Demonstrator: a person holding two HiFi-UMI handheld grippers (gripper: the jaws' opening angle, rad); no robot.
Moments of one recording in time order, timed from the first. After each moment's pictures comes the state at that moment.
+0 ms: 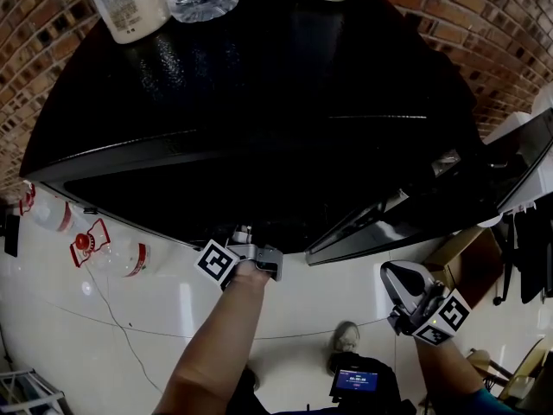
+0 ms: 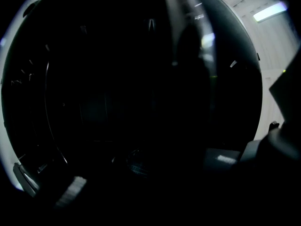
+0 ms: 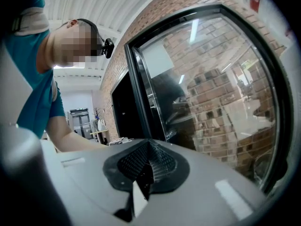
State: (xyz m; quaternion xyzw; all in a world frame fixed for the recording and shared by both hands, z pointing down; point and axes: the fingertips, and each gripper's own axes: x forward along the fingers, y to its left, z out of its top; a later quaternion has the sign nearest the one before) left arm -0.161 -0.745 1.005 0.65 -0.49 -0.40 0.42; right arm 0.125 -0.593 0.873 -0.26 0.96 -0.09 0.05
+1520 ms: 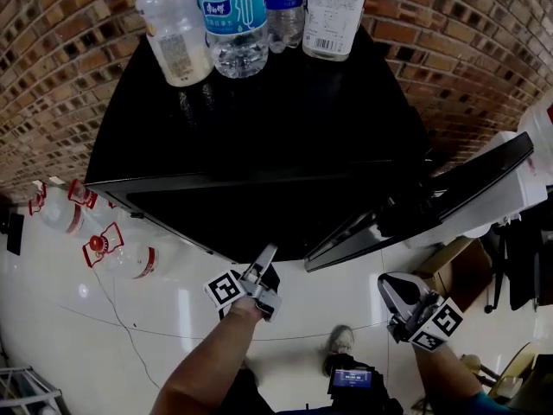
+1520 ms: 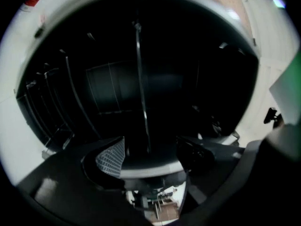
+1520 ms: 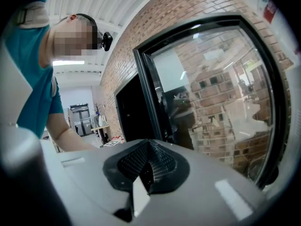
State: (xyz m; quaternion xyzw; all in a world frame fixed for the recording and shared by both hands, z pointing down) left arm -0.104 -0.649 0.996 0.65 -0.39 -0.31 0.57; right arm 0.115 -0.560 0.783 -0.25 0.96 -0.05 0.08
